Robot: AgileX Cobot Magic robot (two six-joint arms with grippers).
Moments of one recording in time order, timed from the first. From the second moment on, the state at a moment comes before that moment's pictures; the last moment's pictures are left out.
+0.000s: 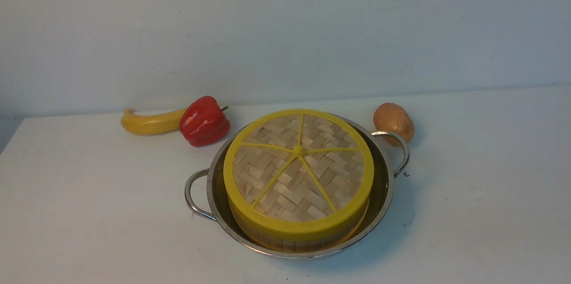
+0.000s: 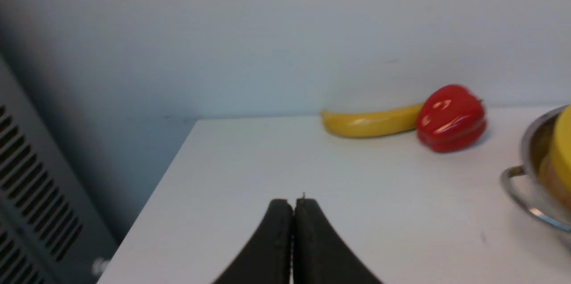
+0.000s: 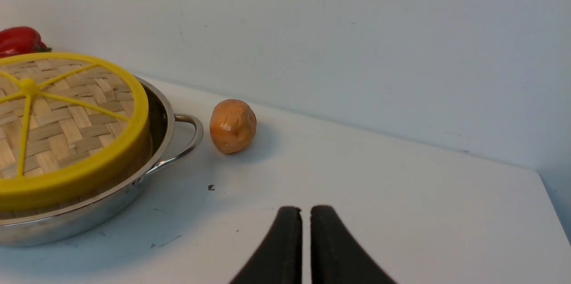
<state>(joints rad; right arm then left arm) 0.32 0.22 -0.43 -0.29 0.67 0.14 -0.01 0.00 -0.26 0.43 0.56 -0.33</state>
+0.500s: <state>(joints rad) 0.32 0.22 -0.43 -0.29 0.67 0.14 0.06 0.00 0.01 0.39 0.22 -0.34</state>
